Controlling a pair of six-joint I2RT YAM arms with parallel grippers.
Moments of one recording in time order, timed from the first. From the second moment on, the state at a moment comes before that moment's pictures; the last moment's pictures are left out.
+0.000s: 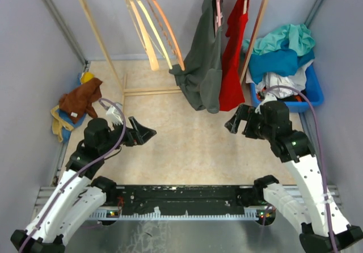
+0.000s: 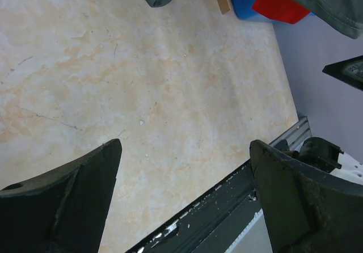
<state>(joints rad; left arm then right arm) -0.42 0.57 0.59 -0.37 0.31 -0.65 0.31 0.73 0.94 -0.85 -0.14 0.53</state>
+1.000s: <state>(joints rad) -0.42 0.79 0.64 -0.23 0.38 -0.58 -0.16 1.29 1.34 -0.69 0.00 0.62</state>
